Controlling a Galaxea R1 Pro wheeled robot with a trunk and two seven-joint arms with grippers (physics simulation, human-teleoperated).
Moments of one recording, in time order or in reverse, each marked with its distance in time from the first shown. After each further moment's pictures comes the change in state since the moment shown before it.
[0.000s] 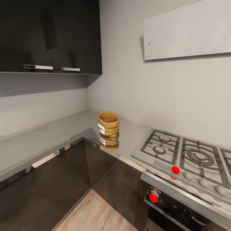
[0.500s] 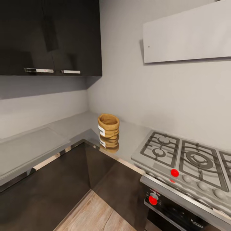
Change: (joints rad) left arm 0.000 0.000 0.000 0.000 0.000 0.000 0.000; right arm 0.000 -0.004 0.000 0.000 -0.007 -0.004 0.000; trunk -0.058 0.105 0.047
